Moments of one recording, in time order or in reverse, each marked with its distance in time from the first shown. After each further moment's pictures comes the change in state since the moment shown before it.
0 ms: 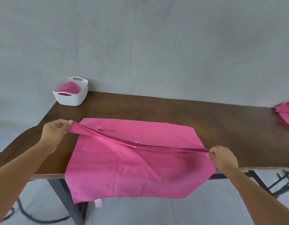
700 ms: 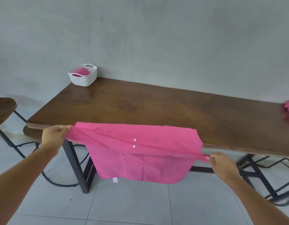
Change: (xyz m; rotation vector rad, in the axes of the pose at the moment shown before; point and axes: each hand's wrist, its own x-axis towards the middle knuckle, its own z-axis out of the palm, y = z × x) left_hand -0.215 -0.040 0.018 0.130 0.312 -0.088; right_hand -0.092 0.159 0.040 0.082 -0.048 -0.215
